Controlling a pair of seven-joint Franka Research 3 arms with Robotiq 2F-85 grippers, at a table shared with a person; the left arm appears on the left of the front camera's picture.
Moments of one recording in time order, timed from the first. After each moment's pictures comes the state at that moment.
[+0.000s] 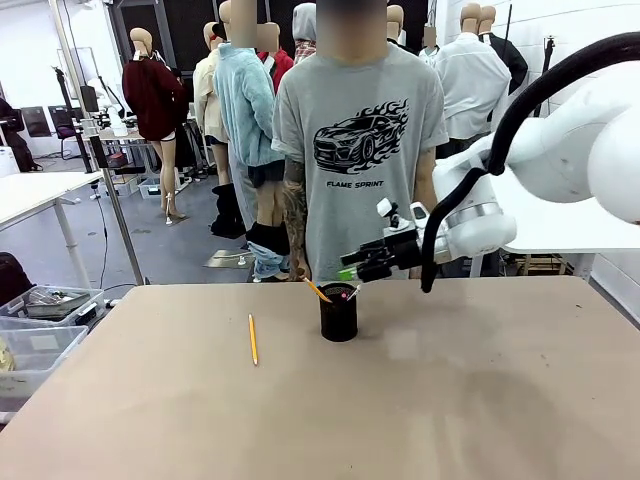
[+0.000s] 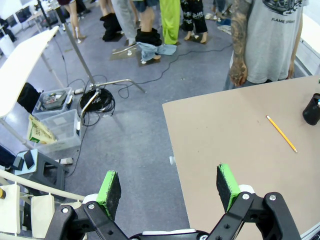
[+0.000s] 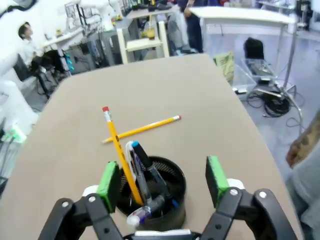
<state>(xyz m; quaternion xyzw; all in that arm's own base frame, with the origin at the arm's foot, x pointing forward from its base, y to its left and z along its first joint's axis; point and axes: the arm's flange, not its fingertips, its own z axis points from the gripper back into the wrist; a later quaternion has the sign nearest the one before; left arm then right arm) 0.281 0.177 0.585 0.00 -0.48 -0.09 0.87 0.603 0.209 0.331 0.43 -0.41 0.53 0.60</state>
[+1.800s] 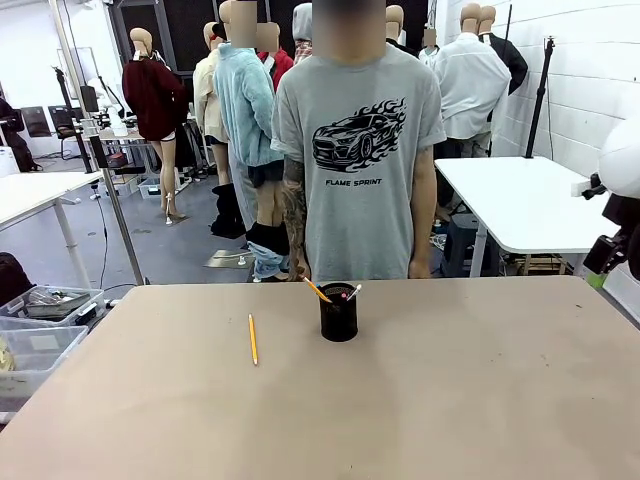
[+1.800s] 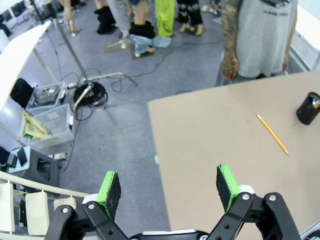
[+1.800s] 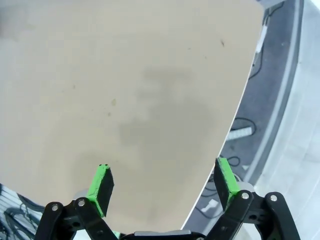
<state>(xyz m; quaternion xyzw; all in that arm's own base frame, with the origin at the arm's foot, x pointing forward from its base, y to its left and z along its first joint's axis) 0.314 0.110 0.585 -0.01 -0.45 -0.10 0.89 0.437 -0.082 0.472 -0.04 -0.13 0.19 0.97</state>
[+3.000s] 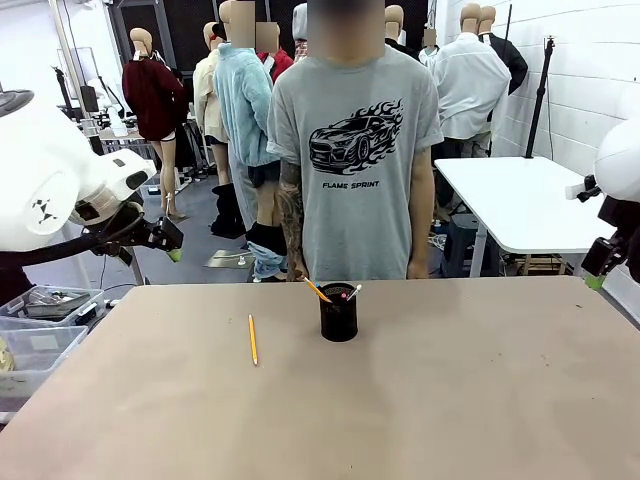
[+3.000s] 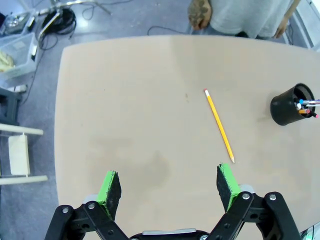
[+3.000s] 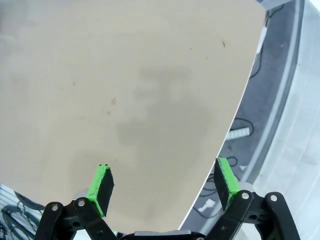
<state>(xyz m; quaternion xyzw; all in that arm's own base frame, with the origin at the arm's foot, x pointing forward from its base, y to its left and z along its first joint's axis) 0.412 -0.108 0.503 -0.03 -0.28 -0.01 0.96 0.437 -0.081 0.471 -0.04 -0.13 0.20 0.97</state>
